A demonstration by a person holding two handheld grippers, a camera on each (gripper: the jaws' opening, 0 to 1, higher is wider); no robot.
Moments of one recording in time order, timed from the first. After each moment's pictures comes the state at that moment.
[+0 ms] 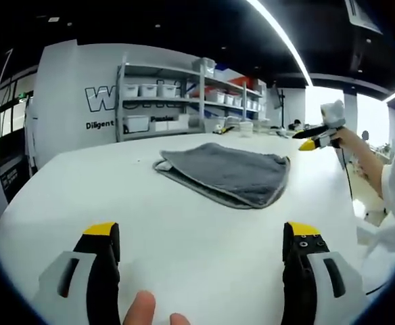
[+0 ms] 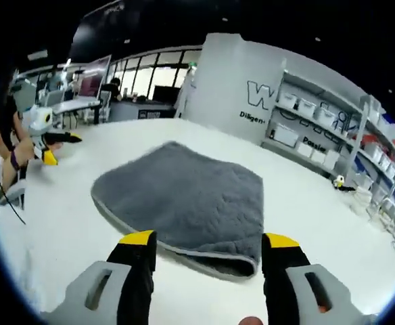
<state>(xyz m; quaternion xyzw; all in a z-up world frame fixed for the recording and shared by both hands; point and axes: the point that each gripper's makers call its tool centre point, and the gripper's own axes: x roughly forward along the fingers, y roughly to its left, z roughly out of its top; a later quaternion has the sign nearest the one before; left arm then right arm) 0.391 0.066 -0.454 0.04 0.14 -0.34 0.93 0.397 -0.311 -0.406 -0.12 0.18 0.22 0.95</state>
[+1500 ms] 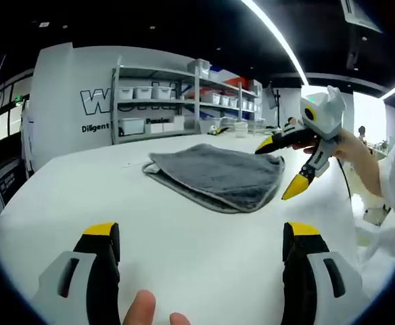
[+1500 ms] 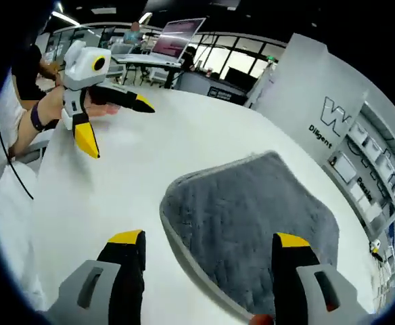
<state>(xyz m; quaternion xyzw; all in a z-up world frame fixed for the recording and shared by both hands) 0.386 0.035 -0.458 0.06 0.13 -0.35 0.93 0.398 -0.115 -0.464 -0.31 0.22 0.38 0.84</state>
